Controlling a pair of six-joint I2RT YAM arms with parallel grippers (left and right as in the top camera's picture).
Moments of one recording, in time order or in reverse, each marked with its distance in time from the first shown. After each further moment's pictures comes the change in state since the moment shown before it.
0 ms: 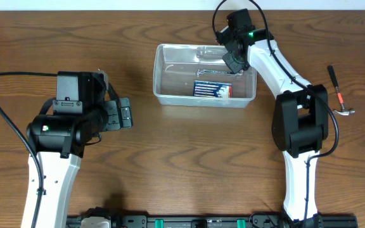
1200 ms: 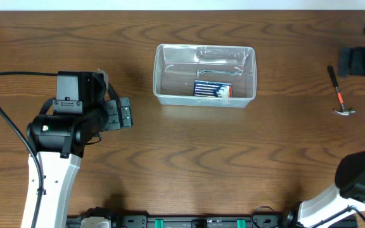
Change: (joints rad) left arm 0.000 0.000 0.000 0.005 0.000 0.000; right arm -0.644 -0.473 0.005 -0.500 -0.076 0.242
